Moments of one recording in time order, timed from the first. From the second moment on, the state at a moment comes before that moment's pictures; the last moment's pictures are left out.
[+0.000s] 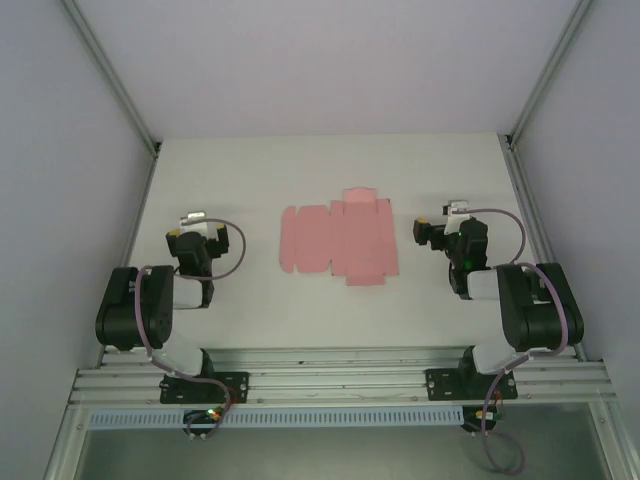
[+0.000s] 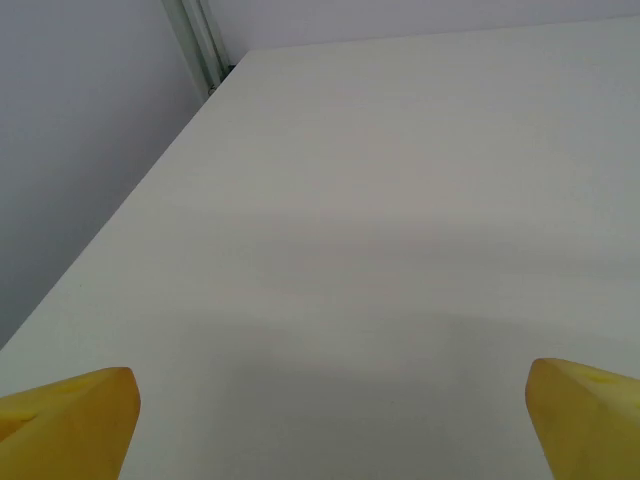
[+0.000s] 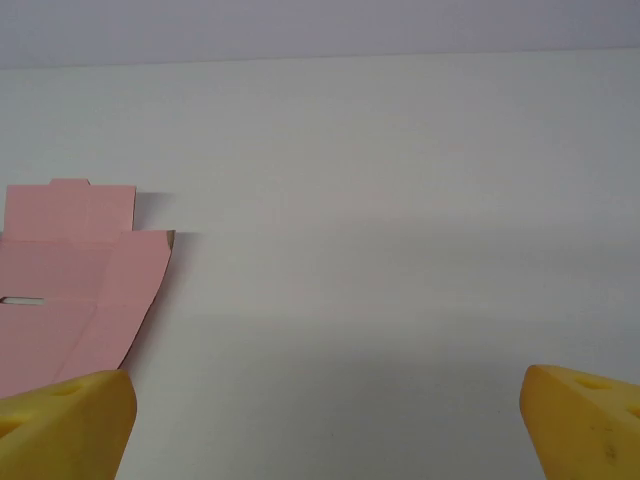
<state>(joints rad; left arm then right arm) -0.04 1.59 0.36 0.91 -0.23 0.03 -0.03 1.55 0.40 0.81 -0.08 0.03</state>
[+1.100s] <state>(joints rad) -0.02 1.59 0.36 0.88 -0.18 0.02 -0.03 1.55 0.40 0.81 -0.08 0.03</state>
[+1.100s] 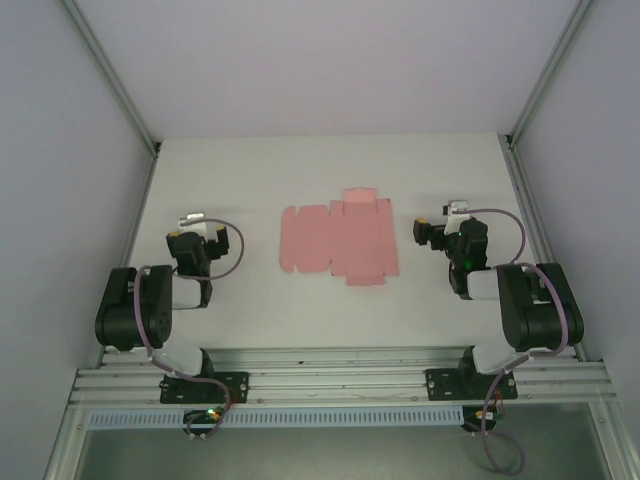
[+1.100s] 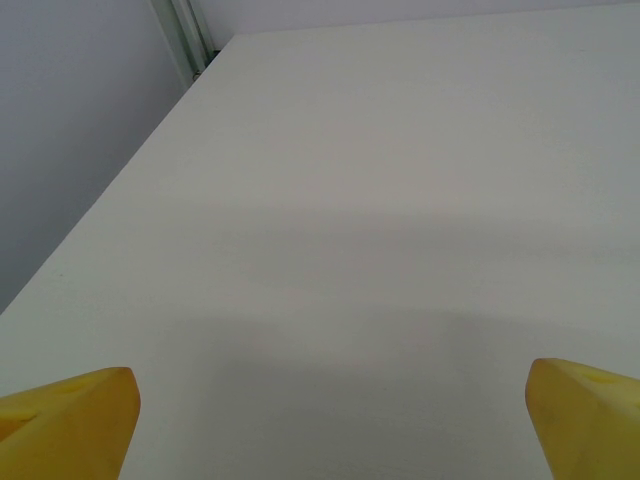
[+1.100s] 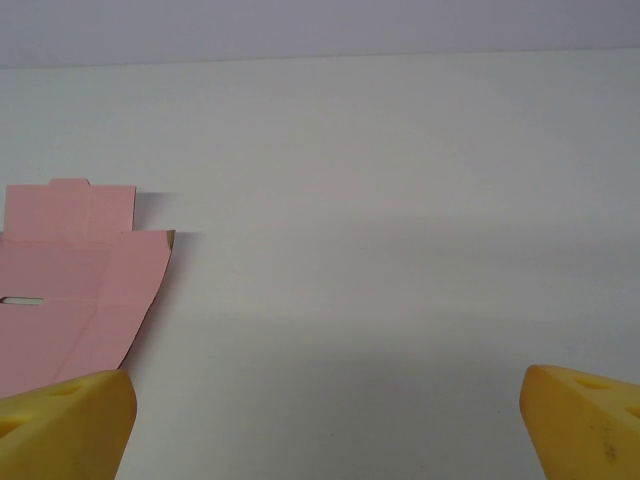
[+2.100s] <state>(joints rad) -0.30 1.63 1.04 -0.22 0.27 -0.48 0.30 1.78 1.13 -0.32 -0.26 0.39</state>
